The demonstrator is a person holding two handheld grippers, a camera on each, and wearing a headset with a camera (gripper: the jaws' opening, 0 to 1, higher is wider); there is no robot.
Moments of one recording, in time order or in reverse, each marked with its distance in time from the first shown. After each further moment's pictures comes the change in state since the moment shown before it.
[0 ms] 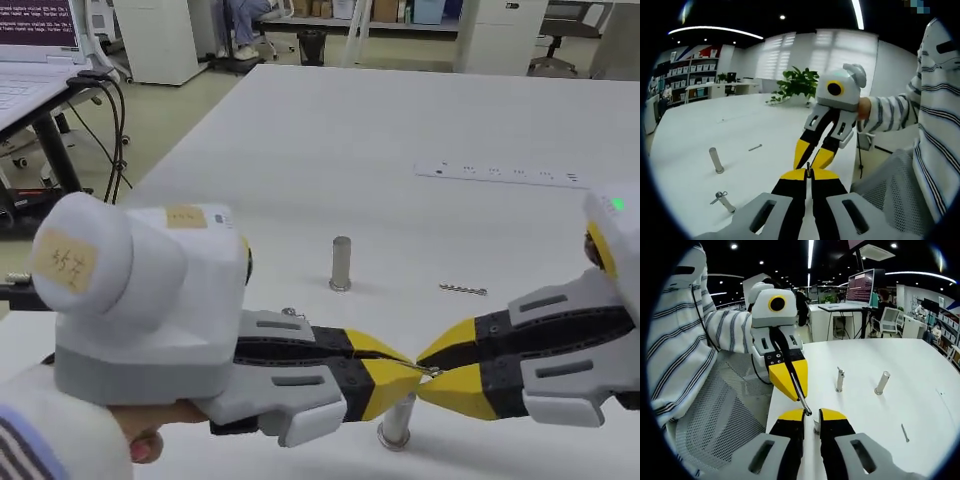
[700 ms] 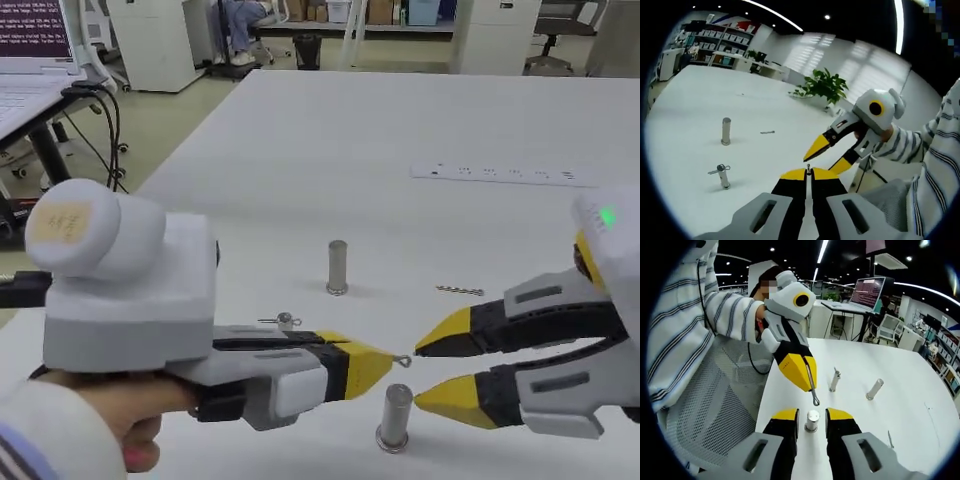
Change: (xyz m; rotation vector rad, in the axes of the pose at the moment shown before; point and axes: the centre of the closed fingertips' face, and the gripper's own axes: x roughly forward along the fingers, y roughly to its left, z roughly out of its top) left arm -0.006 0.016 -0.001 -0.281 -0.022 0.086; right arm -0.004 -0.008 0.000 -0.104 0.030 -0.064
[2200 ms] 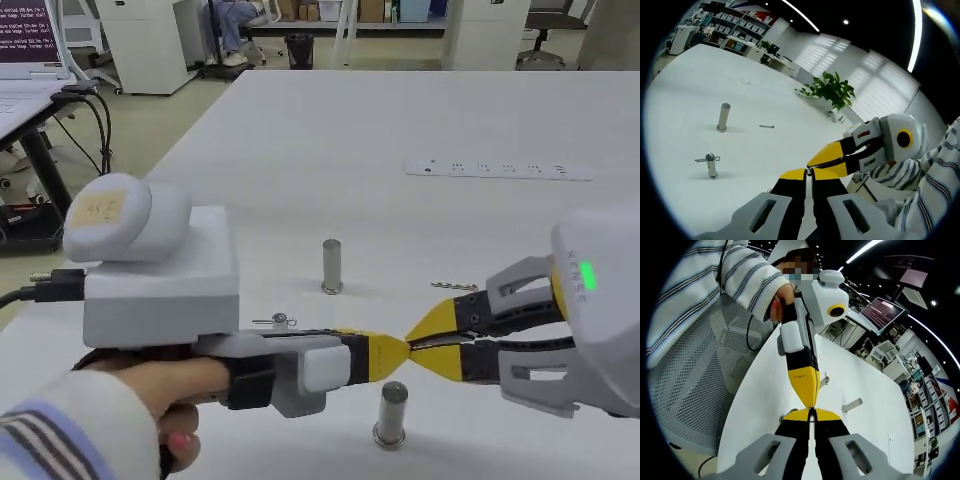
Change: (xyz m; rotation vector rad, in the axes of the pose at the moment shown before) left arm 0.015 0.003 0.000 -0.273 0.000 0.018; right arm -0.001 -0.005 0.012 -0.438 0.127 -0.176
